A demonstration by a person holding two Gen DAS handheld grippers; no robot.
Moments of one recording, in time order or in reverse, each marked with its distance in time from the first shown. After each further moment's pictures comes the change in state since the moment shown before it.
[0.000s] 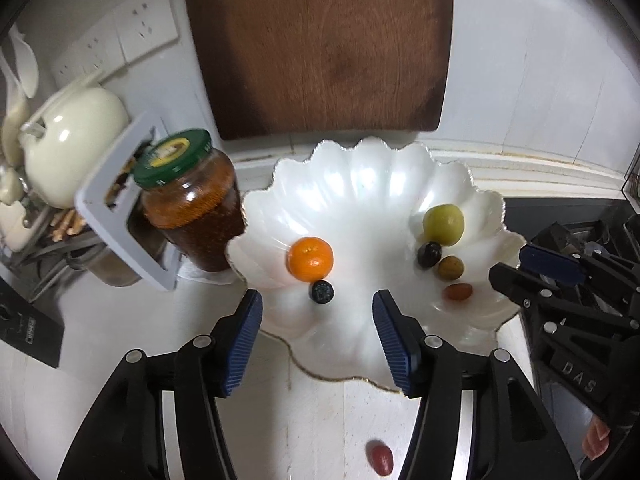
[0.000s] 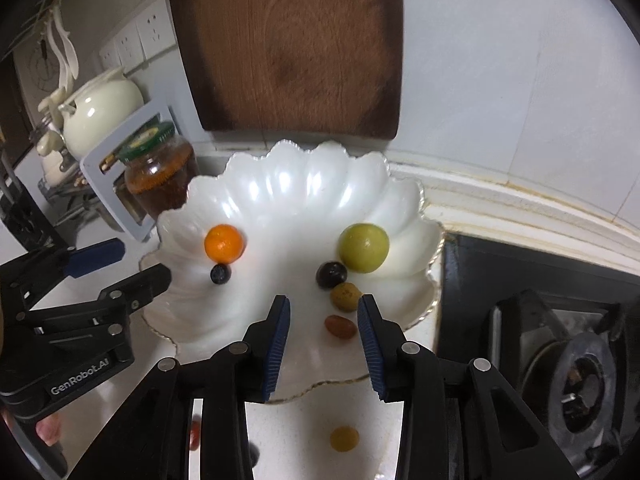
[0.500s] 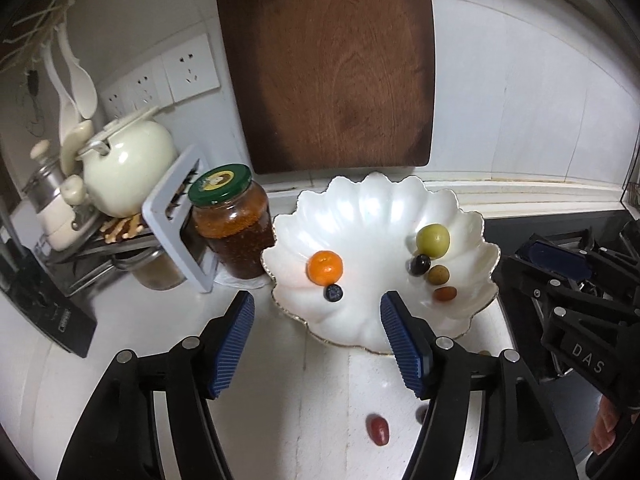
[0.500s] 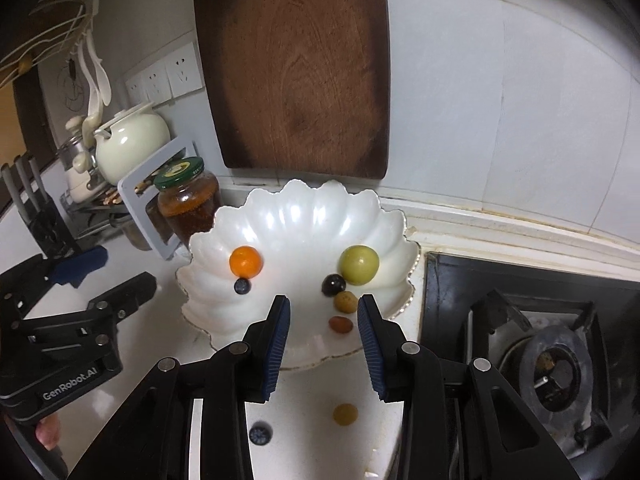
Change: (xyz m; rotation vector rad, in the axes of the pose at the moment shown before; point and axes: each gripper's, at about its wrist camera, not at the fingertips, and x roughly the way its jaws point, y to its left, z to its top) left arm -0.069 -0.006 -0.026 -0.007 -0.132 0.072; right arm -0.059 0.002 -0.019 -0.013 -0.133 -0.001
